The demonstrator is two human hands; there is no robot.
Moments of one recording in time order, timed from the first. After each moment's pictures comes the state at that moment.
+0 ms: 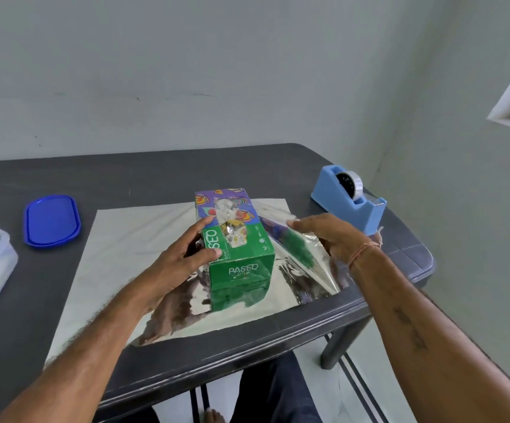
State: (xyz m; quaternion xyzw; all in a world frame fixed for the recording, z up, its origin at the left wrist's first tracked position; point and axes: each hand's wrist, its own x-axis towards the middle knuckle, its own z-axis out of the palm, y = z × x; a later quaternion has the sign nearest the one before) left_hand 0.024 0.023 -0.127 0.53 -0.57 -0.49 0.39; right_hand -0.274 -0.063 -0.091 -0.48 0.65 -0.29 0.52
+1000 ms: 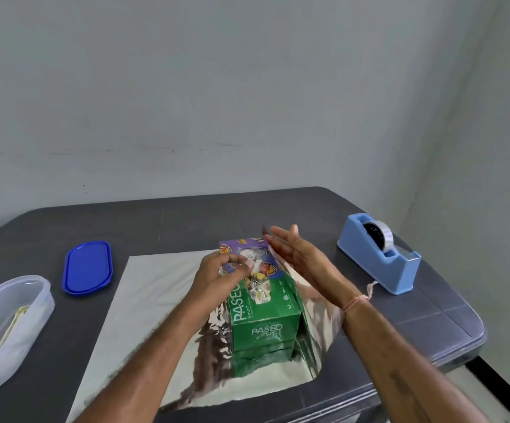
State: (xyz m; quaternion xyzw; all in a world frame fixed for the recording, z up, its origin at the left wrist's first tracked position) left_hand 0.003 -0.030 -0.104 0.59 -0.55 -0.37 0.47; right_hand -0.198 -0.092 -0.083 -0.58 0.39 -0.38 0.61
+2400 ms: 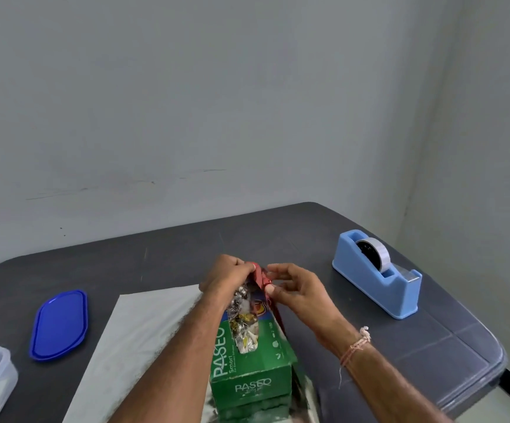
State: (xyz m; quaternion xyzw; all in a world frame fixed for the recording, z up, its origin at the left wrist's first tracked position) left_hand -0.028 -0.176 -0.109 0.70 -0.50 -0.34 0.37; right_hand -0.215 -0.099 -0.101 -0.62 0.45 -0.44 0.47
